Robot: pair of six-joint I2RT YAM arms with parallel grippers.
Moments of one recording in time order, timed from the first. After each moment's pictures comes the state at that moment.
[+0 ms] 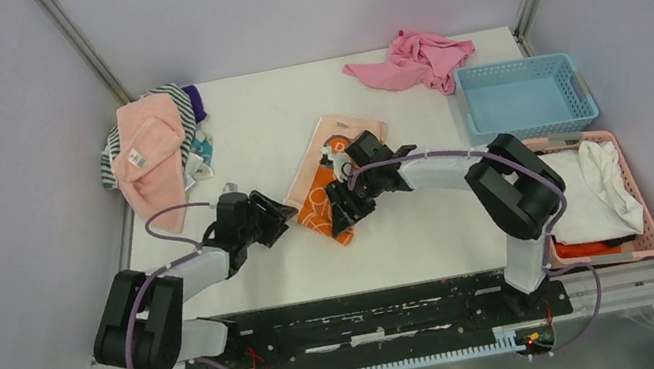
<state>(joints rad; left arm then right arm) -0.31 1.34 0.38 0.25 0.14 -1.04 0.68 1.88 1.09 -0.22 -0.70 0.32</state>
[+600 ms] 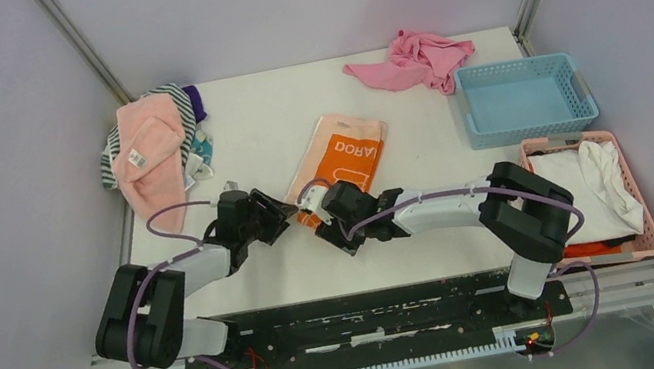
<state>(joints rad) -0.31 1.38 0.39 0.28 0.14 -1.06 1.00 1.73 0.99 -0.19 0.06 -0.01</state>
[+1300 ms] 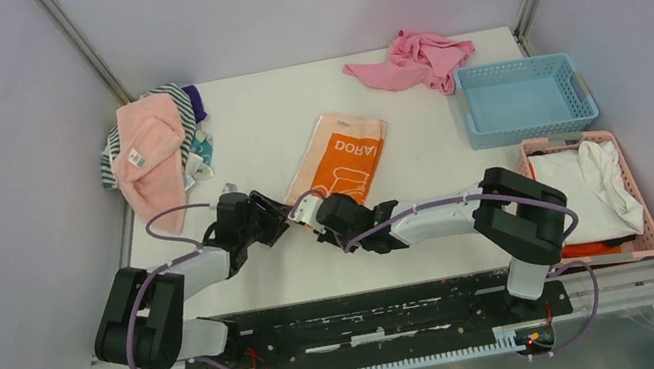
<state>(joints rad) -0.31 1.37 0.38 0.29 0.14 -1.08 1.09 1.75 0.95 -0.05 0.24 -0.10</state>
